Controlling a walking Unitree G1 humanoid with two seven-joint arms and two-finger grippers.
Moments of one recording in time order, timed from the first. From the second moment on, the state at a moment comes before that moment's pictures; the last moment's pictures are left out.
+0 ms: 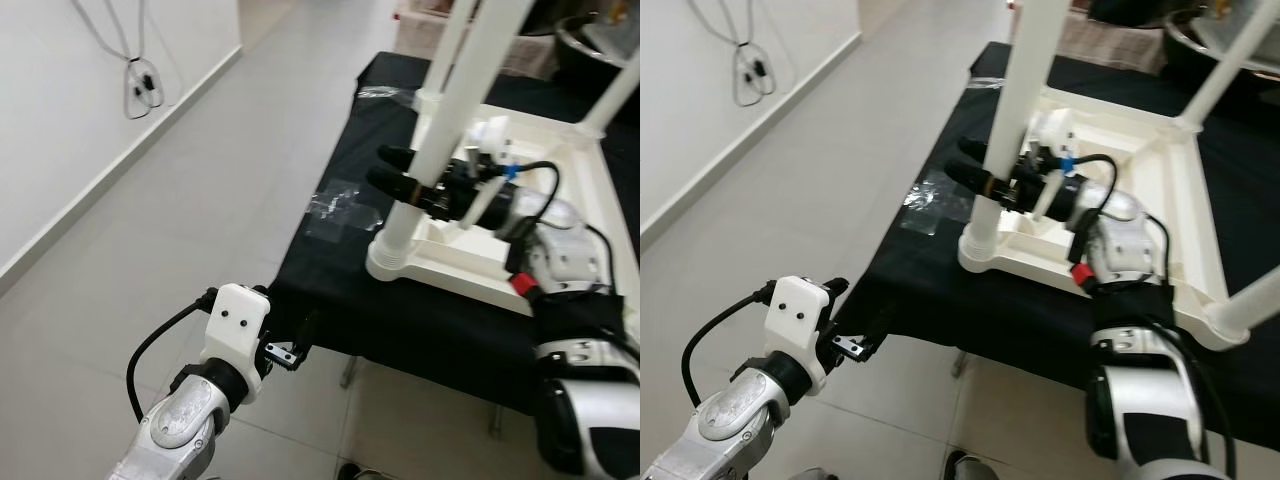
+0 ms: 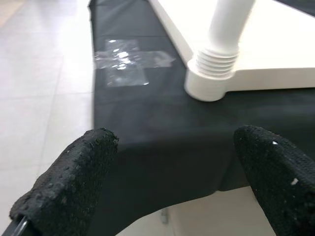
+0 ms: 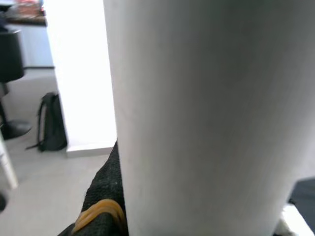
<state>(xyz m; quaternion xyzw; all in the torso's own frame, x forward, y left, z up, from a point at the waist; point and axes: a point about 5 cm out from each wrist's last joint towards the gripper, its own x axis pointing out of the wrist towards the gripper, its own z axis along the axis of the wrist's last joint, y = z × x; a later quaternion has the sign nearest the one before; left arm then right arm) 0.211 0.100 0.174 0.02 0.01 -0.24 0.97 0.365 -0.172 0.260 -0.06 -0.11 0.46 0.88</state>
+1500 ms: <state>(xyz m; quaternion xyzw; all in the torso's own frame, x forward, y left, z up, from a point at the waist) 0.218 0.100 0.178 0.03 -0.02 -0.24 0.97 0.387 -0.092 0.261 0.05 -0.08 -0.14 0.99</state>
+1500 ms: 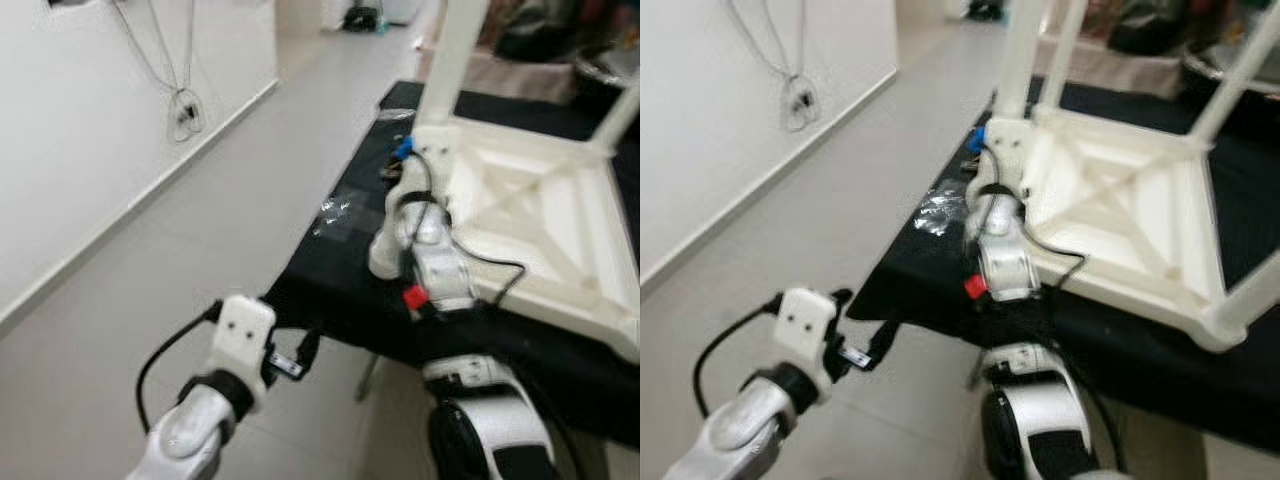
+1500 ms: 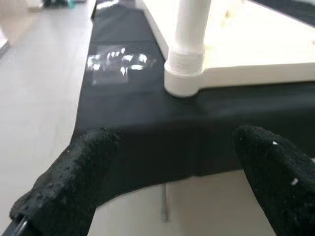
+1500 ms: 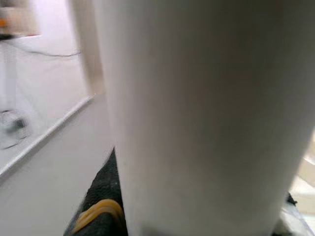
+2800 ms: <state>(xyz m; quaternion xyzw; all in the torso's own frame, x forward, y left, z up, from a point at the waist) 0.210 0.101 0.173 0.02 -0.01 -0.23 0.97 0.375 -0.061 0.278 0.11 -0.06 -0.47 0.88</state>
